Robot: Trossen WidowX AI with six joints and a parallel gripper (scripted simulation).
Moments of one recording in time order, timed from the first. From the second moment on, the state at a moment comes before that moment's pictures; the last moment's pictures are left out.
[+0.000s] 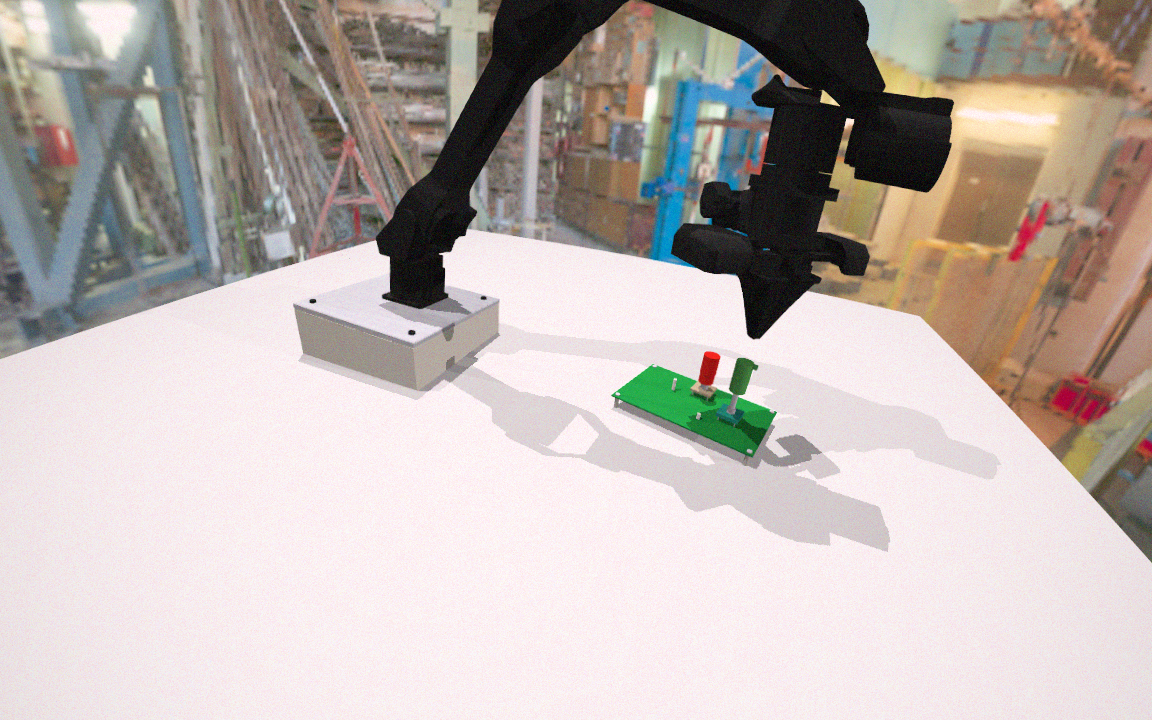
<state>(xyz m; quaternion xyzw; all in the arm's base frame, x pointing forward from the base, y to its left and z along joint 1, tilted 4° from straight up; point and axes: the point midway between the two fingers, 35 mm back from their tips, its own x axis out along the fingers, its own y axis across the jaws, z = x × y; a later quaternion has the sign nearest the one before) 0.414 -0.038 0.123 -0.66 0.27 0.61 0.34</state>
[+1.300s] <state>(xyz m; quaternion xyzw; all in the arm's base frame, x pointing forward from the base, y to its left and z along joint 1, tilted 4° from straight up) 0.416 -0.037 0.099 -0.66 0.27 0.61 0.34</state>
